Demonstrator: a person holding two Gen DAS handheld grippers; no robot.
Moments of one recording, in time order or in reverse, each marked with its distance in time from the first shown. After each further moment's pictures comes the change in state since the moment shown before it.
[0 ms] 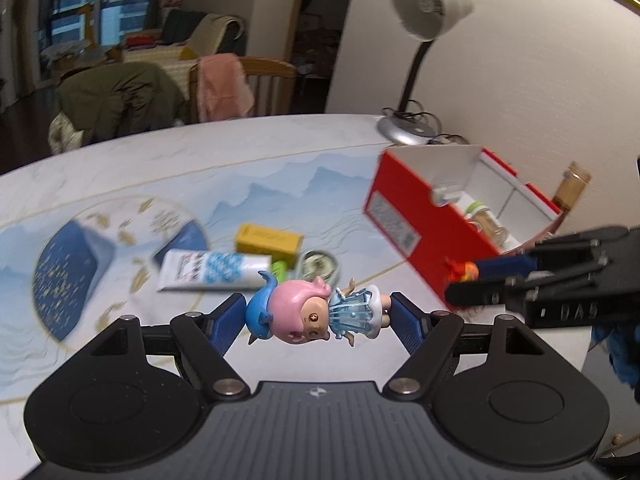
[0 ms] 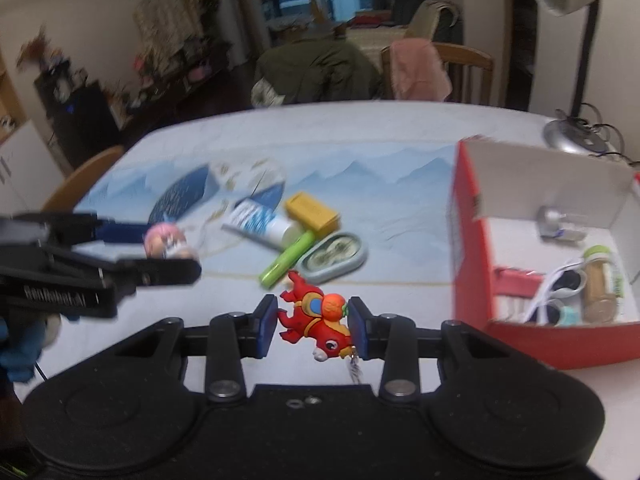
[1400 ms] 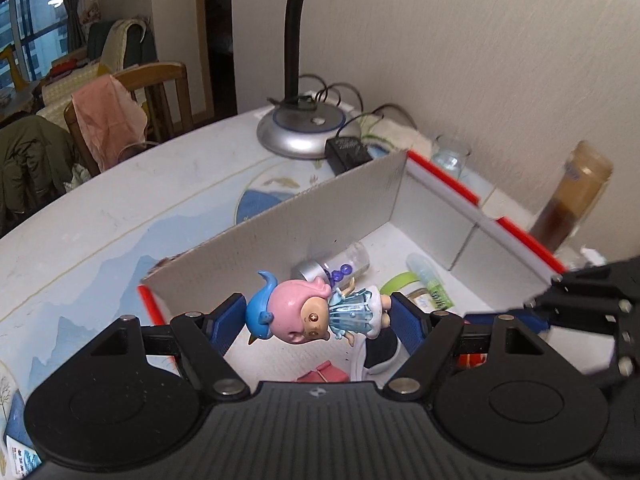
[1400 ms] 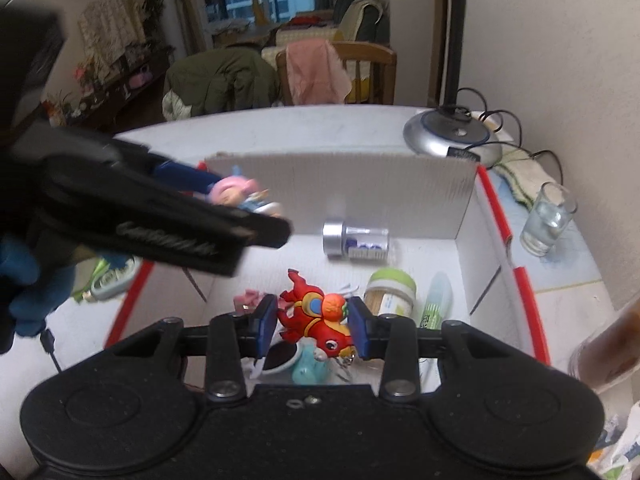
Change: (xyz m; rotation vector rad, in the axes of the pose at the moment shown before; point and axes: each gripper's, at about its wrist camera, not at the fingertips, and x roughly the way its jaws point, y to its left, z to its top) left arm 0.217 -0.201 0.135 0.208 0.136 -0.014; right arm -0.007 -0.206 0.016 0.013 0.019 -0.139
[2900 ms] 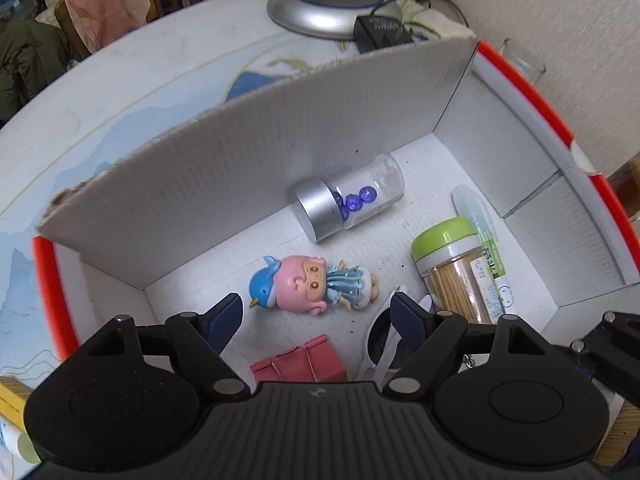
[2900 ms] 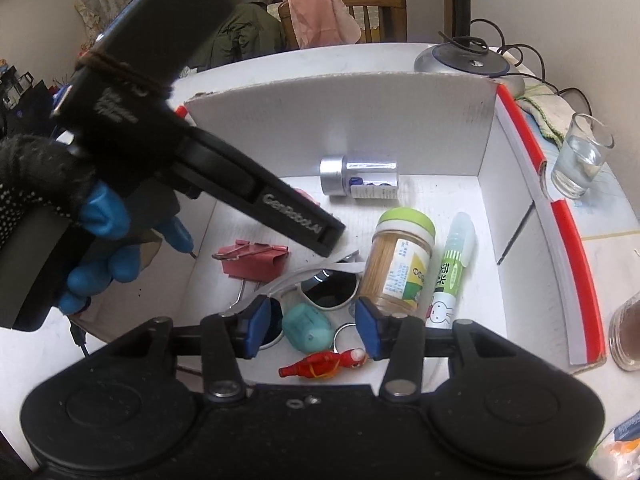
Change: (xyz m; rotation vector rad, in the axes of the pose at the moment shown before) left arm 0.089 0.000 0.004 -0.098 0.333 0.036; right arm 0.031 -0.025 -0.014 0.065 0.135 0.084
